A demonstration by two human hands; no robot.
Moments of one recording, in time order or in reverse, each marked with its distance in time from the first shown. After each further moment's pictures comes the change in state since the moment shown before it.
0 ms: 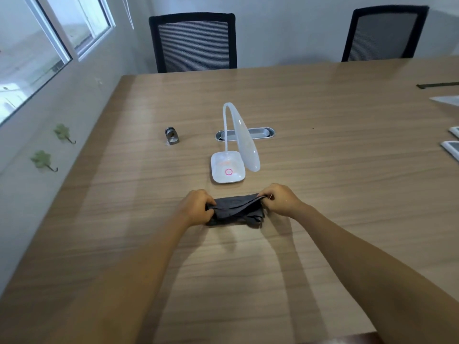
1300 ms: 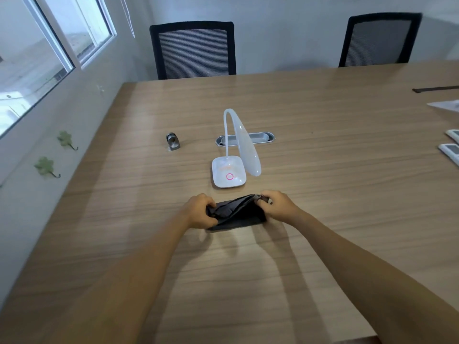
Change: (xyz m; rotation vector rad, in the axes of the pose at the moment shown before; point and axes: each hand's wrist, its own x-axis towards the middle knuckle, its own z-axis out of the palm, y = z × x) left_hand 0.004 0.000 -0.006 -0.052 -0.131 -0.077; right_hand -0.002 -0.003 0.013 0.184 0.056 0.036
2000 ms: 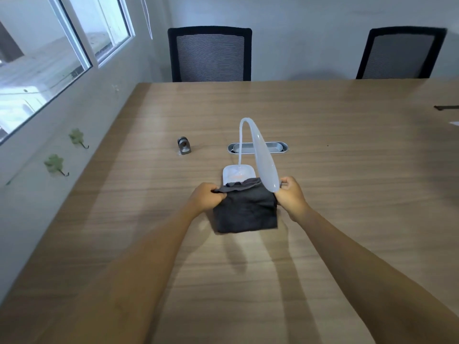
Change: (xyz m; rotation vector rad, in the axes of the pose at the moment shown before) left_hand 0.039 0.003 -0.029 -0.515 0.189 -0.180; right_hand 0.048 -0.029 -0.011 0.560 0.282 0.326
